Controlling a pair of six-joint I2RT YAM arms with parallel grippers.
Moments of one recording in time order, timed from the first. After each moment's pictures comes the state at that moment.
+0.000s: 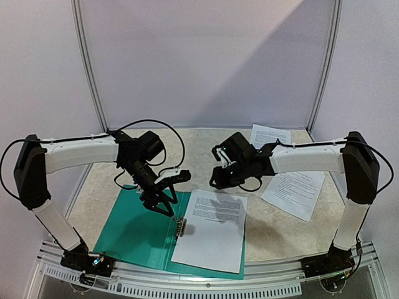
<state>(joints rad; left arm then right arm) -0.70 1.66 1.19 -0.92 0.75 0.71 0.88 1.85 1.28 -0.32 -0.07 0.55</state>
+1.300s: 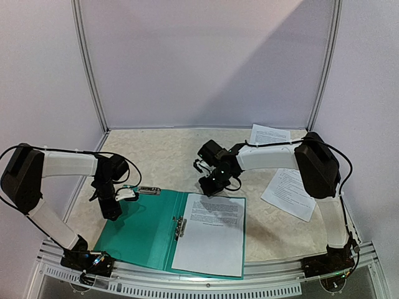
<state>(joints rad) -0.37 1.55 0.79 -0.88 -0.21 0.64 0.89 2.23 1.66 -0.58 -0.08 0.29</state>
